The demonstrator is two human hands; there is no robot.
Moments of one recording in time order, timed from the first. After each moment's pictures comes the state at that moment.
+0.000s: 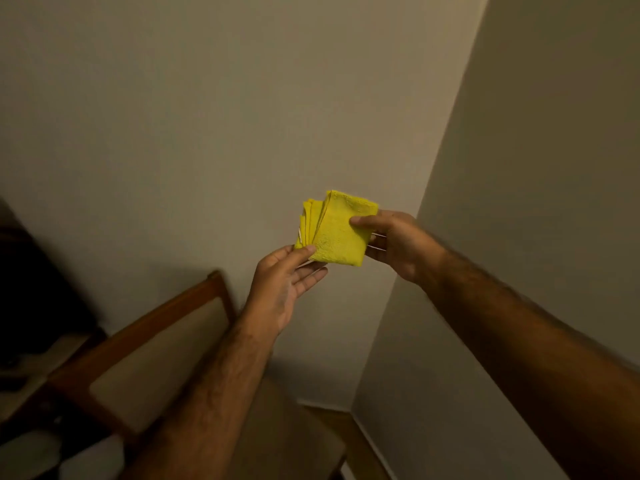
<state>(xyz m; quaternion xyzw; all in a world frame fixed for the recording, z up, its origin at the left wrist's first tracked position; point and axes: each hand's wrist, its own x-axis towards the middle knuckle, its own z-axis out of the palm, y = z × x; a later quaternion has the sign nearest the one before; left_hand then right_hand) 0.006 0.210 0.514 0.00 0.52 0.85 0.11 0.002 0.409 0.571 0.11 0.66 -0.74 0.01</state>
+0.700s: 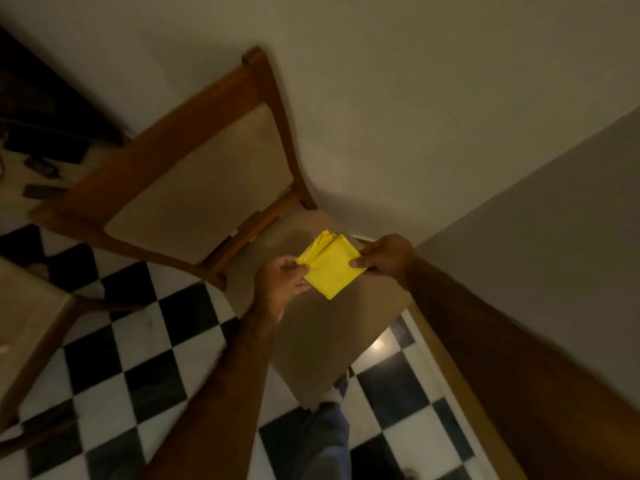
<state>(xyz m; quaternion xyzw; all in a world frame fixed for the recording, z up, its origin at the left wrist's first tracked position) -0.002 0.051 0.118 -0.33 0.67 0.62 0.22 -0.042 0.274 0.117 0.24 0.76 -0.49 0.34</state>
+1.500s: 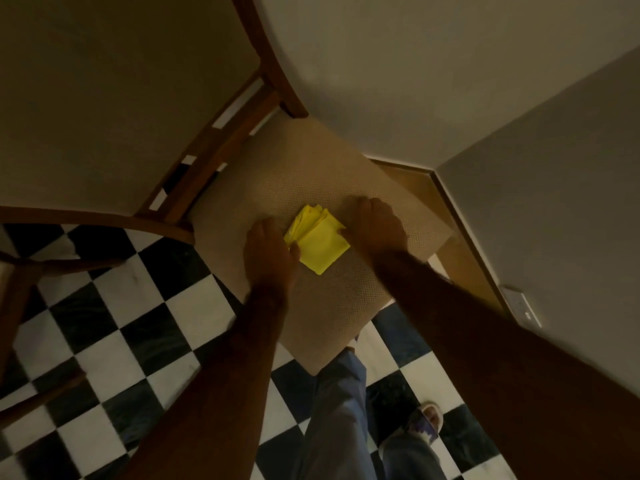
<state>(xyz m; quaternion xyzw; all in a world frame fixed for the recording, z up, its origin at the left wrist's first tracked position) 0.023 0.034 -0.084 -0.11 0.96 0.15 0.20 -0.002 0.228 -0.091 0.11 0.91 -0.24 0.31</state>
